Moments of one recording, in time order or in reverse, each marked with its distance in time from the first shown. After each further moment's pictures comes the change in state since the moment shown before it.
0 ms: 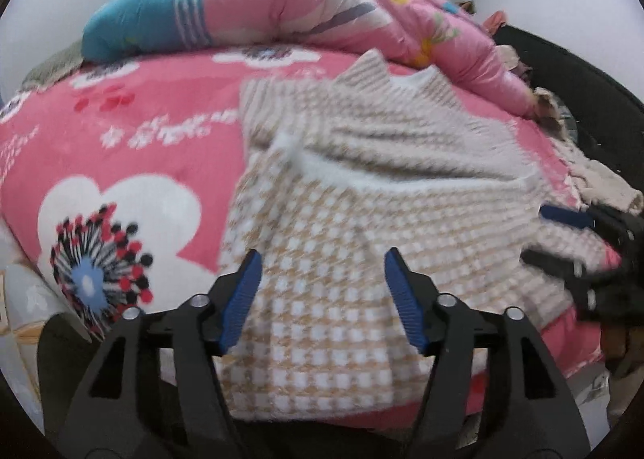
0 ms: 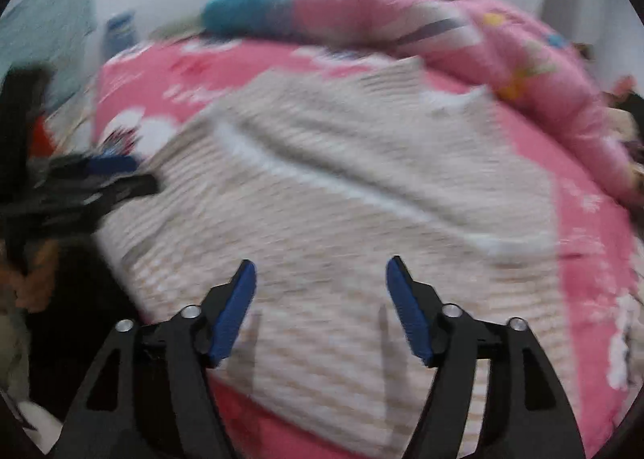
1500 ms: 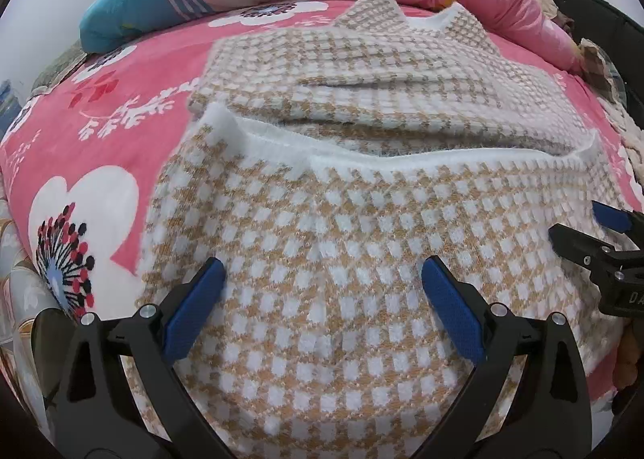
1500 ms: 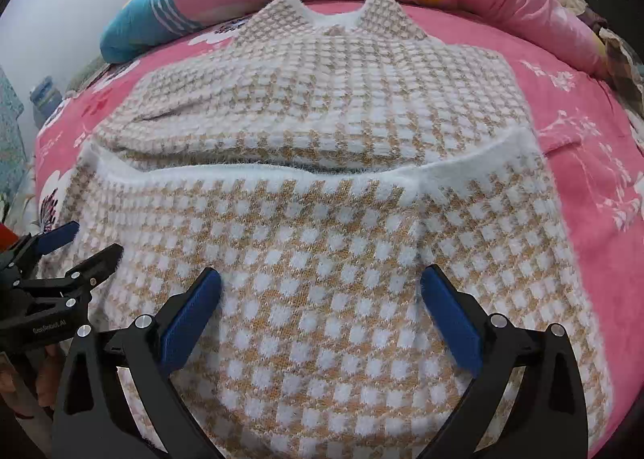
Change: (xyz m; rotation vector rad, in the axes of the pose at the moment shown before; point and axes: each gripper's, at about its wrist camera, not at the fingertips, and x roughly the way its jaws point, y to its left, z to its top) left arm 0.074 -0.053 0.006 0.013 0.183 0.199; right arm 0.068 -0.053 -0.005 0.323 0.148 -0.004
